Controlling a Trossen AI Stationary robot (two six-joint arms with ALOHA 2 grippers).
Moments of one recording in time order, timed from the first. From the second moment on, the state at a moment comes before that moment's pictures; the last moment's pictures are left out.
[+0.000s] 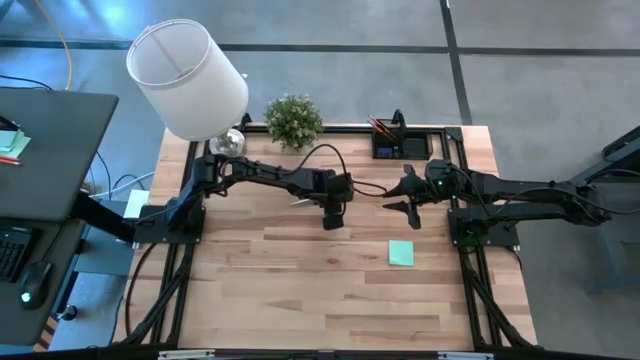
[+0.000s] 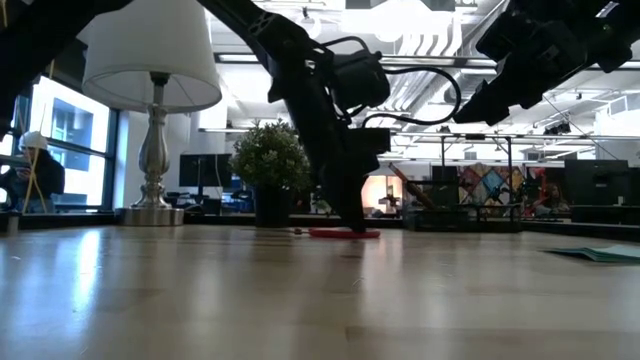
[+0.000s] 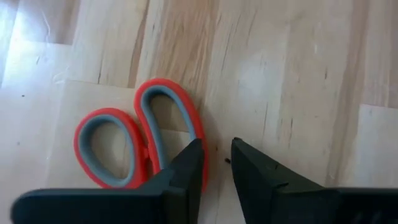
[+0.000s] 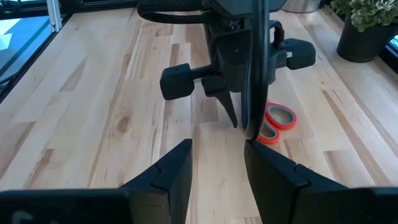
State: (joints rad) left arm 0.25 2.19 1.52 -0.49 -0.10 0.02; right arm -0.24 0.78 0.44 -0.17 -0.23 -0.05
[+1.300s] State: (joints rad) left arm 0.27 2.22 1.59 -0.57 -0.15 -0.11; right arm -0.24 0.78 0.44 -0.19 -0.23 -0.06
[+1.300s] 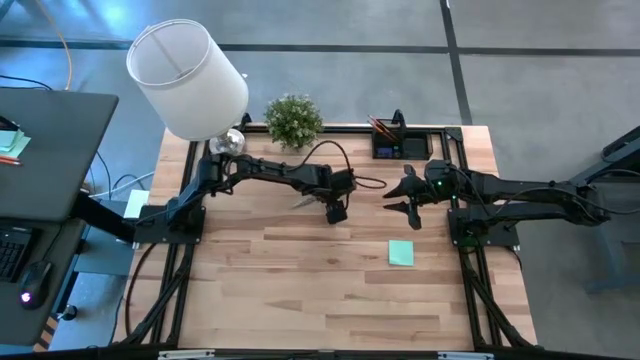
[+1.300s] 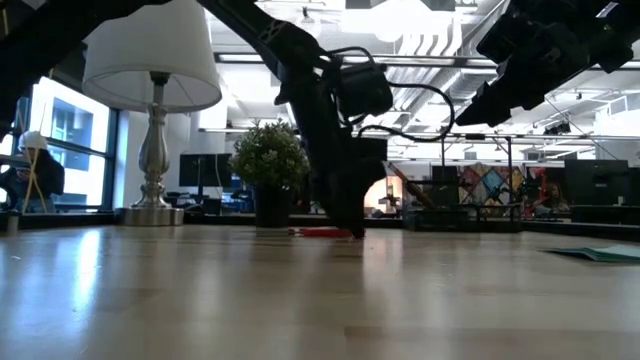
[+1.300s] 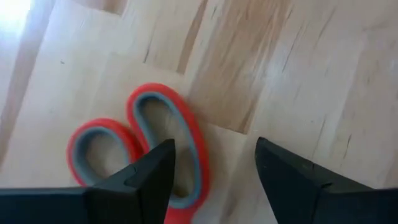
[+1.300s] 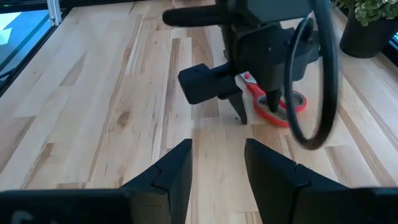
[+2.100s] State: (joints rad) left arm 0.15 2.22 1.59 -0.56 -0.11 0.01; right arm -0.24 0.78 0.44 -0.19 -0.24 -0.07
